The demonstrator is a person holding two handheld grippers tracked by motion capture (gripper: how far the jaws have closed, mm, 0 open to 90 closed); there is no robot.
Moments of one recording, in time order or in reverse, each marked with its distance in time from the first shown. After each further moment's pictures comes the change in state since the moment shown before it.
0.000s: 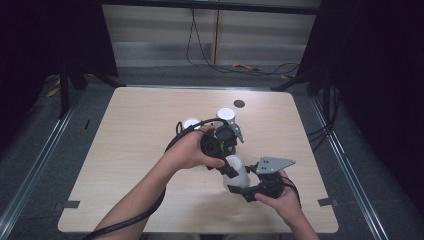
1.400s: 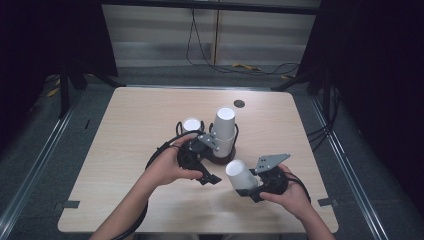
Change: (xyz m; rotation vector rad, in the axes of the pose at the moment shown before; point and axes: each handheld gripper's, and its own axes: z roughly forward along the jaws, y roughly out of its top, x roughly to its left) left arm 0.002 -0.069 0.004 -0.131 0.114 -0.019; right arm -0.015 0.000 -0.006 0.277 0.004 -0.035
